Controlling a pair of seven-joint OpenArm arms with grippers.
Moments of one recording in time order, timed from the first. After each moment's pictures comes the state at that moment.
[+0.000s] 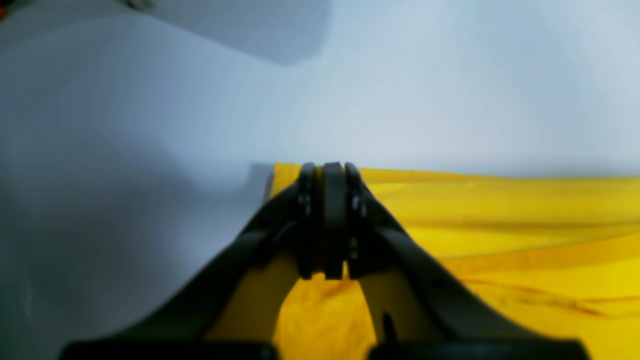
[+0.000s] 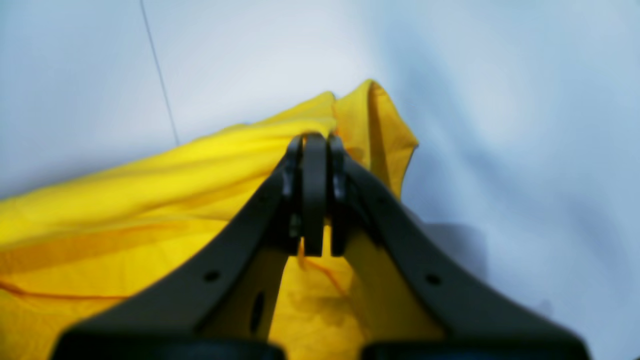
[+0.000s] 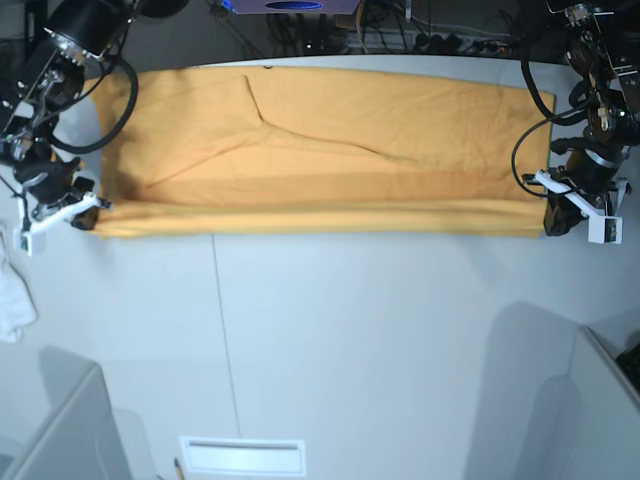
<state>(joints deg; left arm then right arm) 20.2 -23.3 -29.7 110.4 -36.5 -14.8 47.7 -4.8 9.5 35.3 105.1 29.8 14.5 -69.4</state>
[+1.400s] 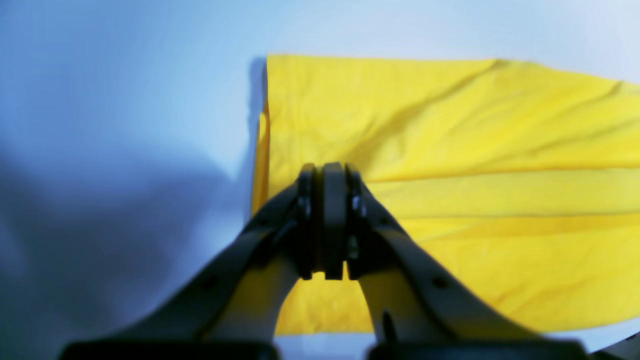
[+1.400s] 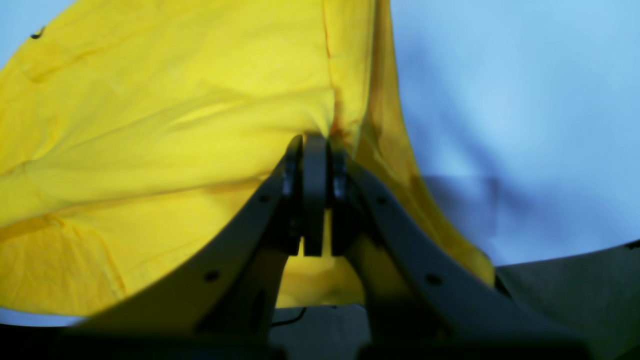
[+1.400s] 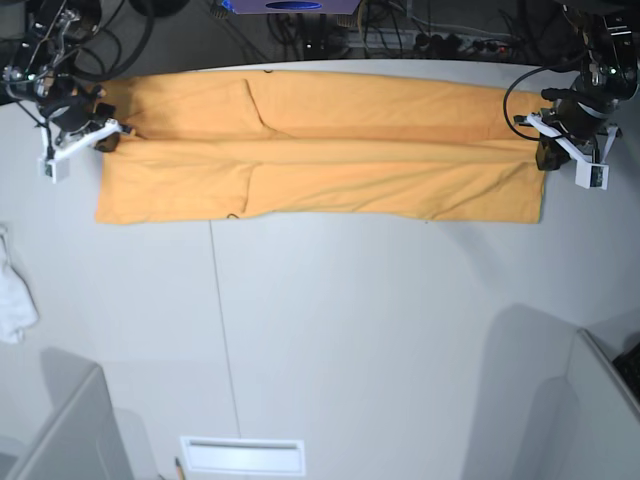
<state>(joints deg) 32.8 -23.2 -29.7 110.6 -36.3 -14.7 47.7 -21.3 7.2 34.8 106.2 32.1 14.4 -66.1</state>
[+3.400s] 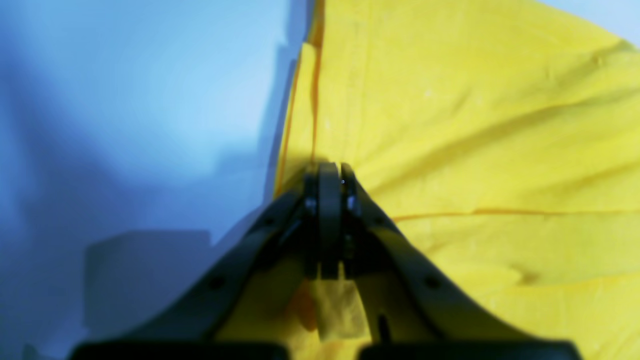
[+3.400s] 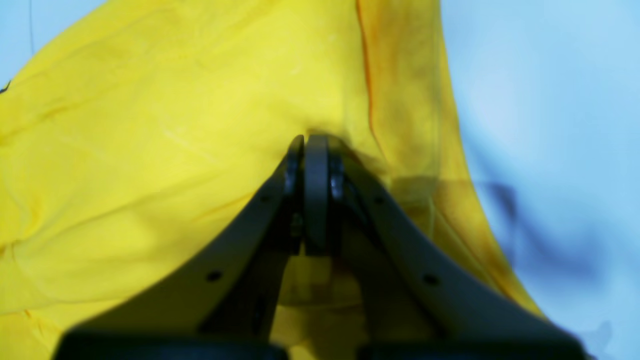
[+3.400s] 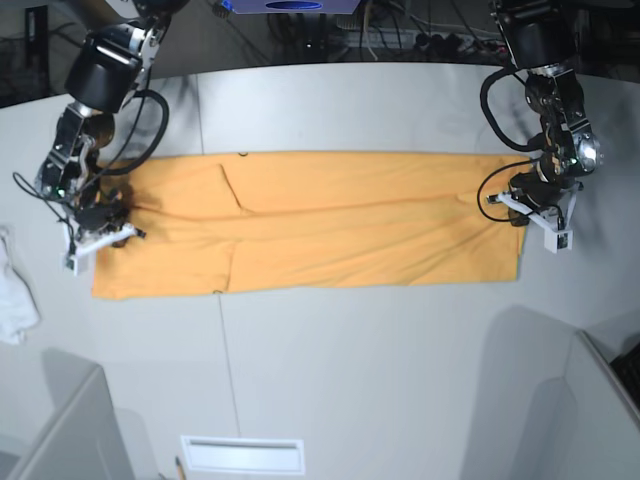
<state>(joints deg) 3.8 -15.2 -23.6 79.0 -20.6 -15.0 44.6 9.1 8.4 29.6 65.9 12.6 15.9 -44.6</state>
